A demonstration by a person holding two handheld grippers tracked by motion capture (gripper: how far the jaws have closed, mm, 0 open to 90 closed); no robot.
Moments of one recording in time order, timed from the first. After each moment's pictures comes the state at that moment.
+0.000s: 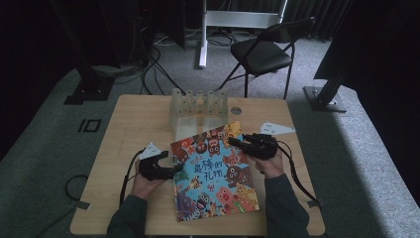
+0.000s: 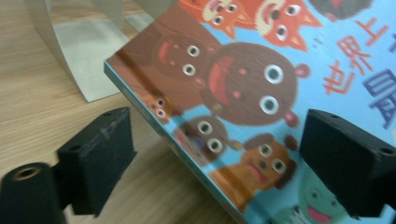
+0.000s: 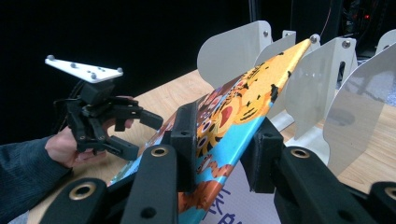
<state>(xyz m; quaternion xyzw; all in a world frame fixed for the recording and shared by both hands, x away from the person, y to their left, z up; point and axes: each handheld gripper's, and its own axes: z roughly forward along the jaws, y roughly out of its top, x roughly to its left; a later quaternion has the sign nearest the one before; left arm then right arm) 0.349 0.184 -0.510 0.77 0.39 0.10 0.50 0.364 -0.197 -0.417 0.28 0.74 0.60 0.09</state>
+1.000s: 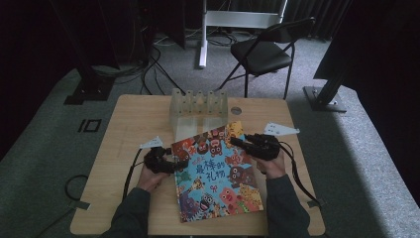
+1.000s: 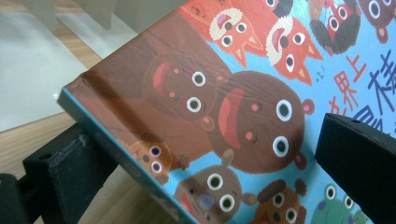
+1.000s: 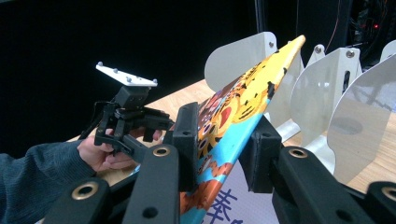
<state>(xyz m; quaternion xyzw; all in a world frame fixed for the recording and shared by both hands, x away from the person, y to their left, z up) 0.380 0.180 -0.523 0.75 0.35 -0.02 0.57 0.363 -0.205 -0.417 0.27 0.73 0.62 0.08</state>
